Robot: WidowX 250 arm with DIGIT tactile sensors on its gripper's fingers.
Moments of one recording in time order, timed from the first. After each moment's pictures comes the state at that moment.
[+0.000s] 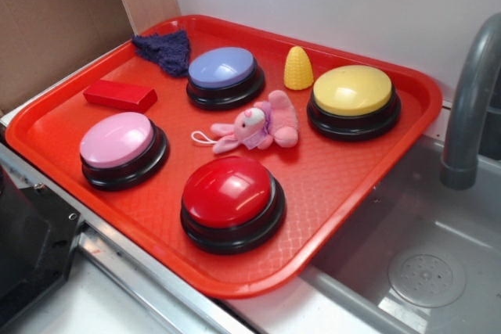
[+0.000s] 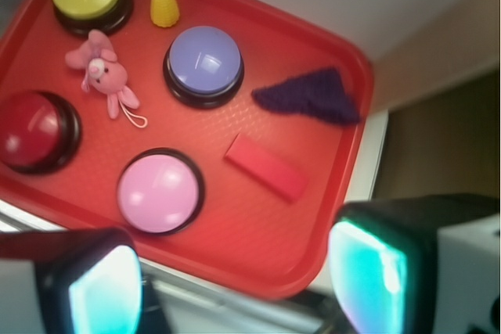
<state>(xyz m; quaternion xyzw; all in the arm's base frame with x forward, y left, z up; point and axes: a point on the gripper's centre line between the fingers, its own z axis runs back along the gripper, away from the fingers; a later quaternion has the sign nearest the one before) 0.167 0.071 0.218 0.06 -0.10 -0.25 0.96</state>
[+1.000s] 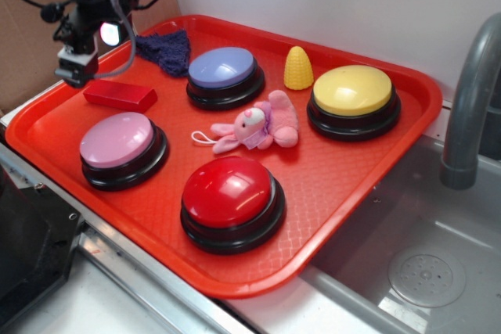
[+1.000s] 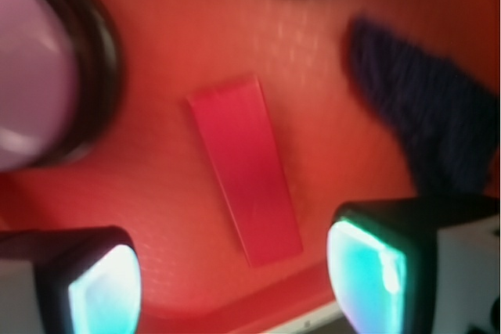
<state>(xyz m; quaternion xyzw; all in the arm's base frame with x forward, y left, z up) 0.207 0.107 0.067 0.13 0.12 -0.50 0.85</state>
